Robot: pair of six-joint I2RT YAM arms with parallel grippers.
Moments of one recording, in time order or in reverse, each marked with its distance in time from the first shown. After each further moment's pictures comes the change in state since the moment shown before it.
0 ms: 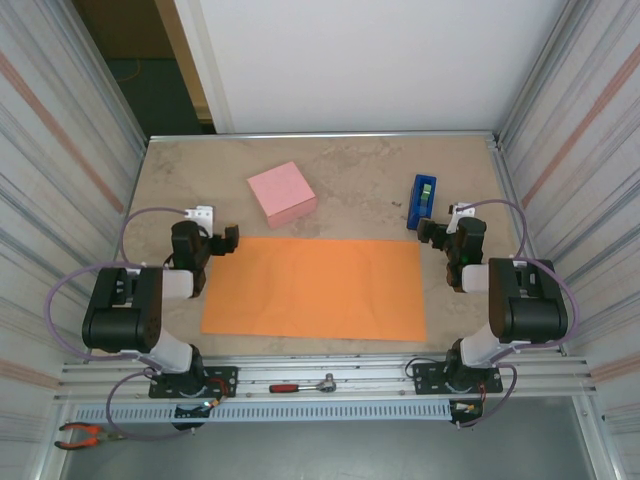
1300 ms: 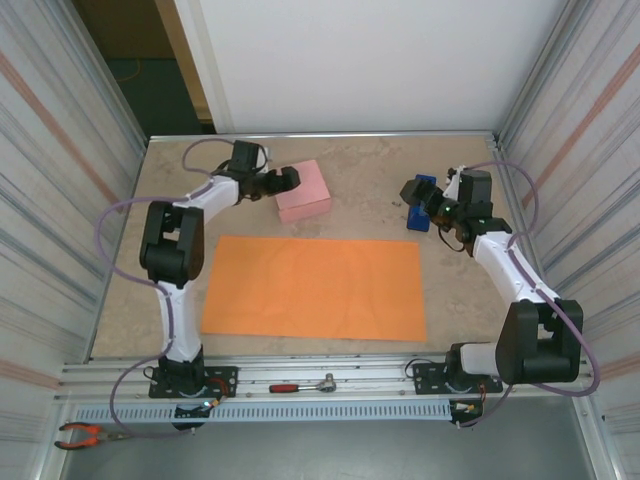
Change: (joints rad) left arm -0.243 0.602 1.152 -0.911 0.315 -0.482; right arm 0.092 -0.222 0.474 -0.867 -0.400 0.531
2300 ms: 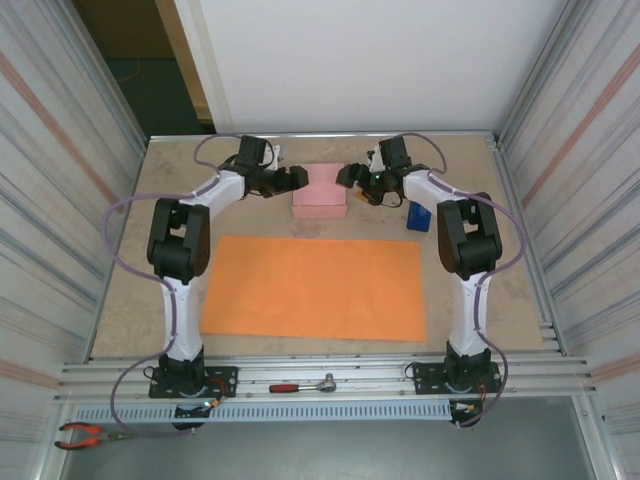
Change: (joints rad) left arm -0.012 0.033 0.056 -0.045 0.151 0.021; right arm 0.246 0.844 0.711 -0.090 -0.150 0.038
